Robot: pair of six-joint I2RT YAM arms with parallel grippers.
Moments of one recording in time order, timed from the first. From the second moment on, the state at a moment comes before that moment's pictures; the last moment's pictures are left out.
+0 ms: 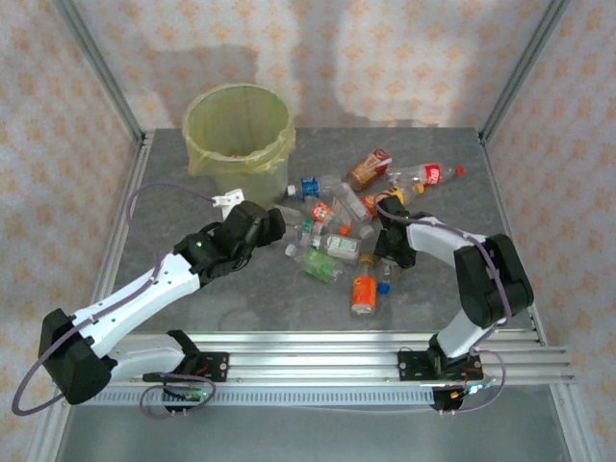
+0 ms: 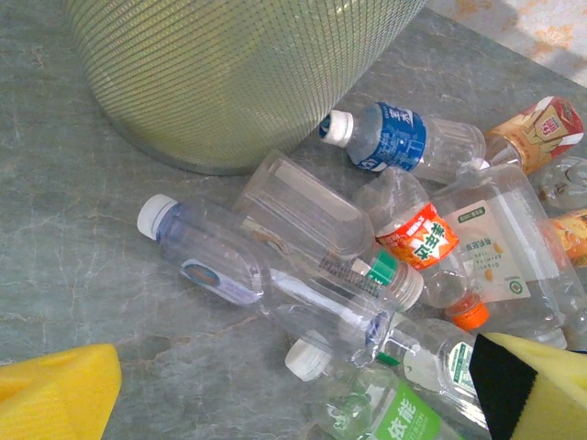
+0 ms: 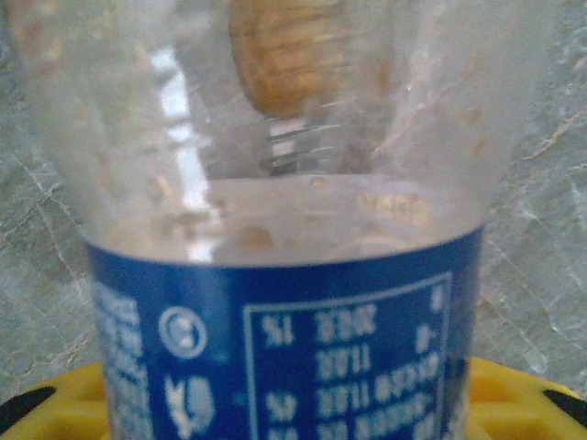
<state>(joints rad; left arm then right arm) -0.68 1.15 0.95 -0.59 -0.45 -0.90 0.35 1.61 0.89 -0.61 0.15 0.69</state>
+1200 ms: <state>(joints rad) -0.70 1.46 1.37 -0.37 -0.02 -0.80 0.39 1.04 0.80 -0.20 -0.26 0.56</state>
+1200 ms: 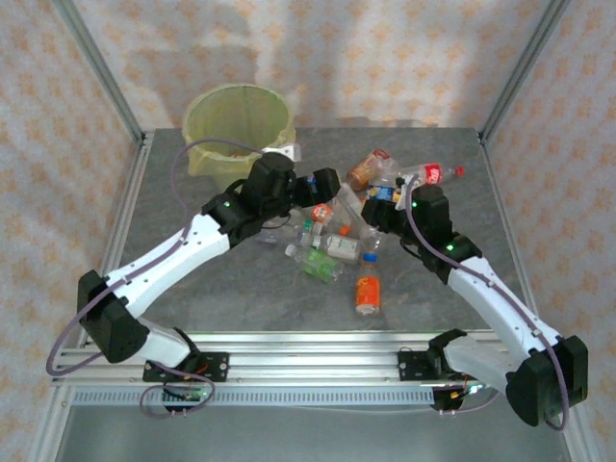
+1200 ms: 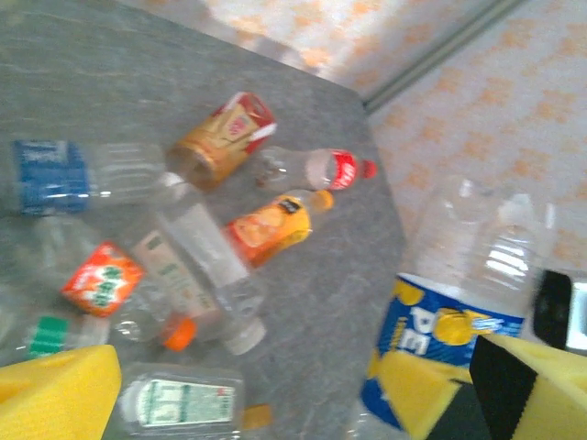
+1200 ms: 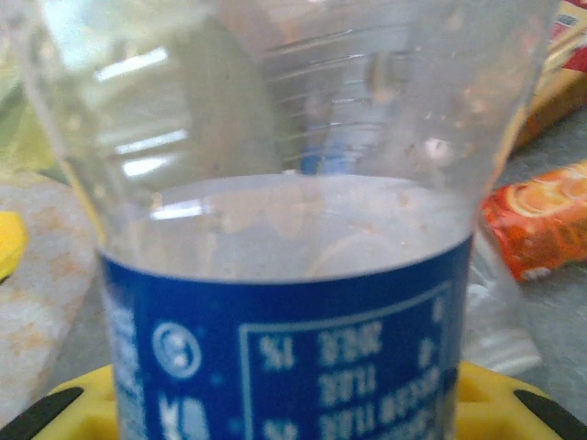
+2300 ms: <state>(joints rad) -0.75 1.60 1.58 -0.42 0.09 -0.68 0.48 1.07 0.80 0.02 -0.51 0.64</state>
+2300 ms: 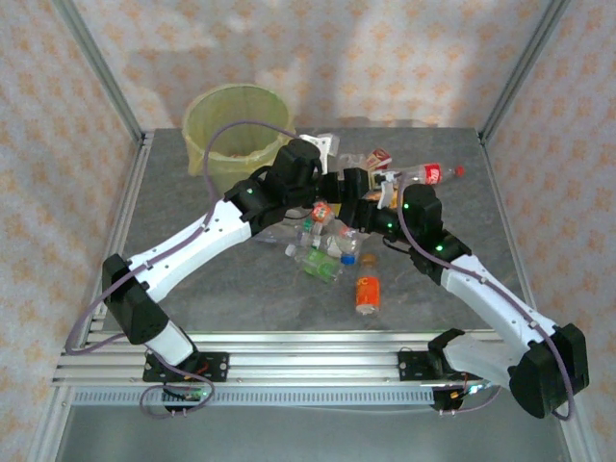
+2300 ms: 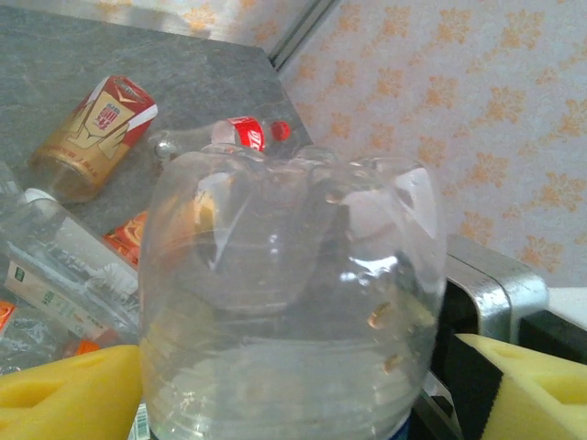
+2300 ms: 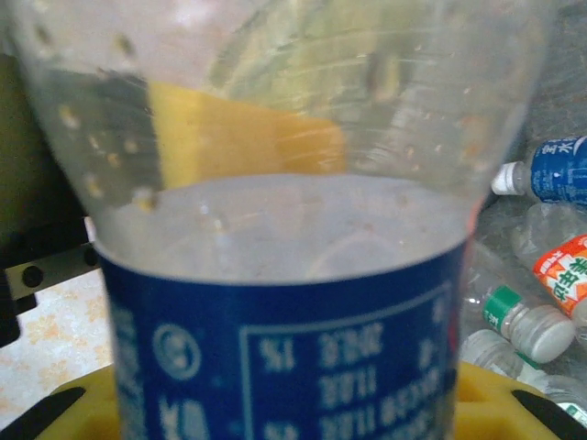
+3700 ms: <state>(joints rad) -0.69 1.51 1.47 -0.29 0.10 -0.73 0.50 1.06 0.83 0.03 -0.49 0.67</state>
